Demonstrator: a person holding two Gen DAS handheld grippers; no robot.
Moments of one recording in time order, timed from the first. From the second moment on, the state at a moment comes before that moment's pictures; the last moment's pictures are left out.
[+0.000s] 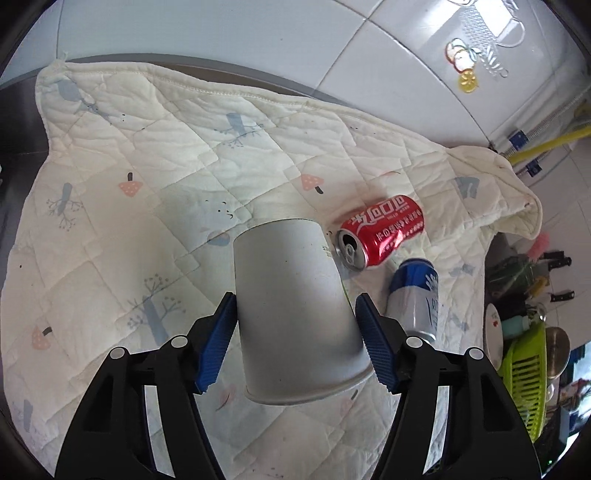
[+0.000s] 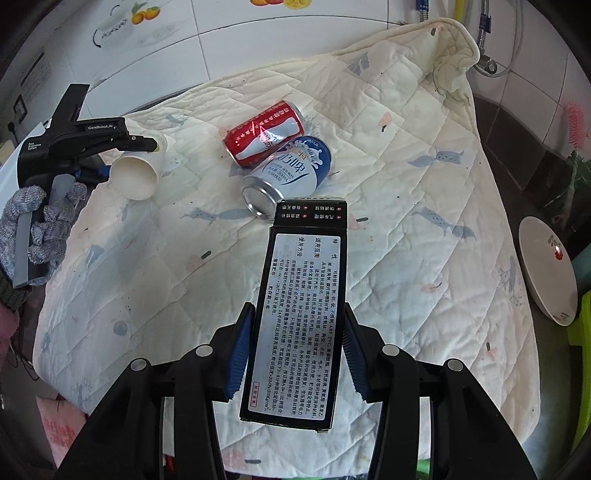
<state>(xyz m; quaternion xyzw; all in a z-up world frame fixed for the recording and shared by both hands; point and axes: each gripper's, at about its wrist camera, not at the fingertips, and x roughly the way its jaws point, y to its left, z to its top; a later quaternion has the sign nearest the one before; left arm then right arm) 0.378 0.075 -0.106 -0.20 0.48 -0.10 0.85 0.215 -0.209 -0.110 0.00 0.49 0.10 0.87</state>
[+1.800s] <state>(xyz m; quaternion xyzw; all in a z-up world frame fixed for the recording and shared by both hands) 0.053 -0.166 -0.134 0.00 0.52 -0.37 0.77 -0.031 -0.358 -0.117 0.08 0.47 -0.02 0.88</state>
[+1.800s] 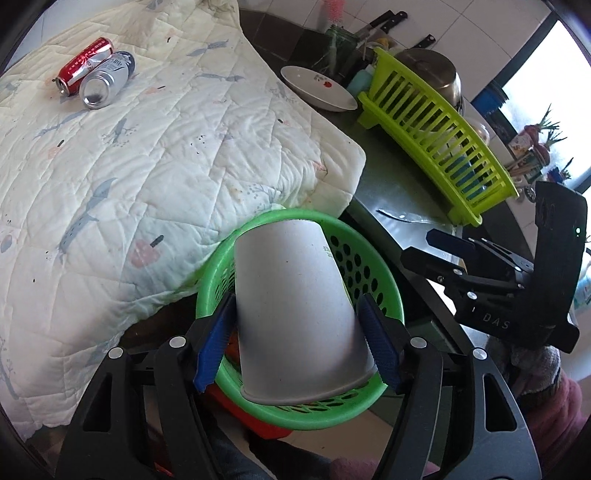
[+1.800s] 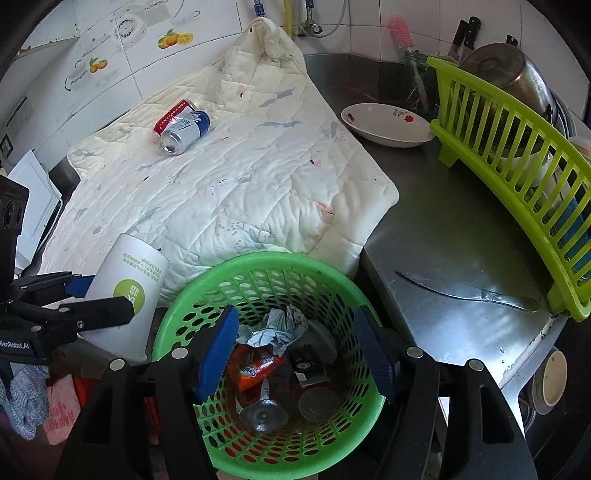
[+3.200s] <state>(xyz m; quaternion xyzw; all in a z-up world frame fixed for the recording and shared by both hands) 0.169 -0.014 -0.111 -0.05 0.48 -0.19 0.86 0.166 -0.251 -0.091 0.08 0.48 0.10 0.87</state>
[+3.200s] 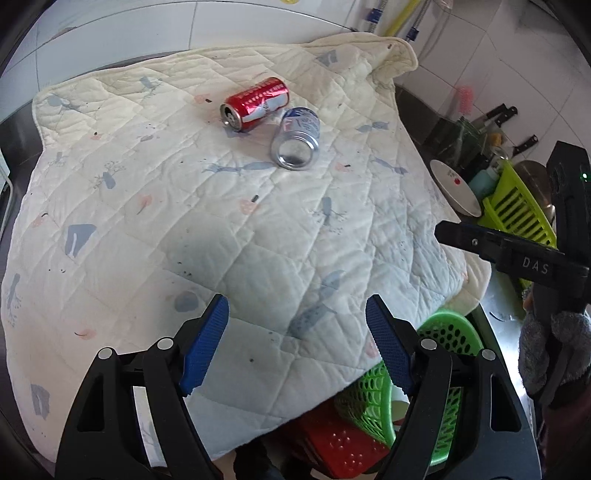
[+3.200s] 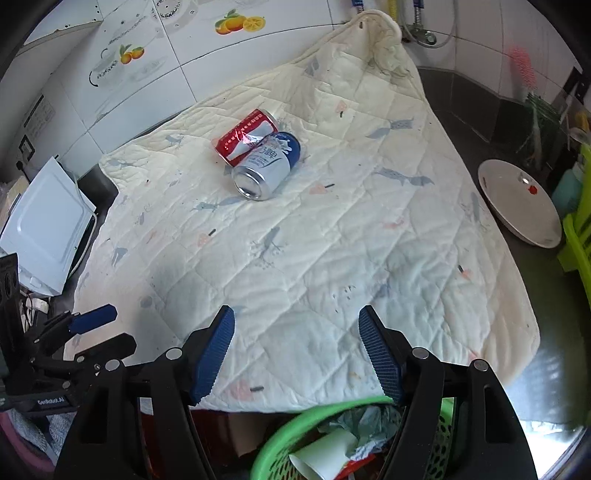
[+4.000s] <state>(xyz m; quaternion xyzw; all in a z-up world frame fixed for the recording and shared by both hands) 0.261 0.075 -0.130 -0.09 0.49 -0.14 0.86 0.383 -0.194 -0.127 0.13 0.54 0.06 0.83</state>
